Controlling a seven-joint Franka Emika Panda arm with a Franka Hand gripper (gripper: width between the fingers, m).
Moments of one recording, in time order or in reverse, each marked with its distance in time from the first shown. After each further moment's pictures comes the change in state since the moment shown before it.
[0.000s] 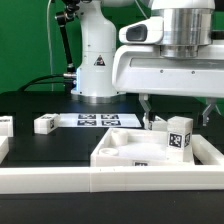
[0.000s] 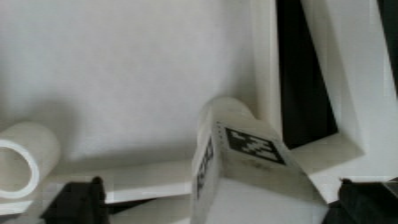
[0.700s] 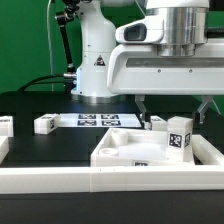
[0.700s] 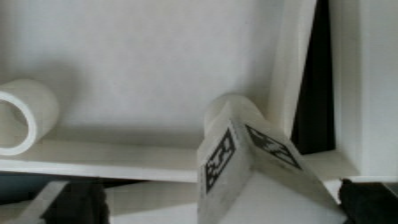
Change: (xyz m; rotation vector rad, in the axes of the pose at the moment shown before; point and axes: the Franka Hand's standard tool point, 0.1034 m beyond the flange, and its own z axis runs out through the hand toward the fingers) arm -0.003 0.008 0.002 0.006 0.006 -0.303
